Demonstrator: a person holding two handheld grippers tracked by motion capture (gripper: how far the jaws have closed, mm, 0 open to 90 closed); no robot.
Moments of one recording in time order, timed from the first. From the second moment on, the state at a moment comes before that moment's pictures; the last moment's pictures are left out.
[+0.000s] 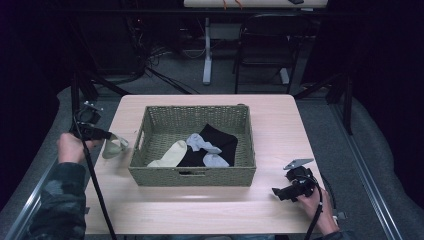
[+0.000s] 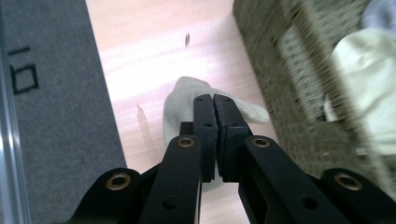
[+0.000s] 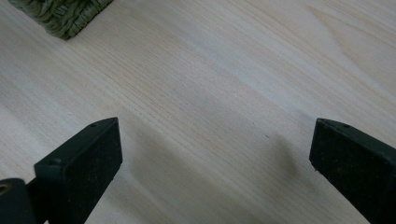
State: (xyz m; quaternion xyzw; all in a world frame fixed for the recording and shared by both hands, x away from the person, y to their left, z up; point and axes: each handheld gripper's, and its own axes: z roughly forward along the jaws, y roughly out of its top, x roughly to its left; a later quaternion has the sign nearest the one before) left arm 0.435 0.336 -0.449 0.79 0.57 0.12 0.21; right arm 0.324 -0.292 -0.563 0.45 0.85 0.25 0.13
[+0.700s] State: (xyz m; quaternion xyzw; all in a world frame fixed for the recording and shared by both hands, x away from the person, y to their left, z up) left arm 0.438 0.330 -0.520 0.79 0.58 0.04 0.20; right arm 0.324 -0.292 -0.564 0.45 0.85 0.25 0.12
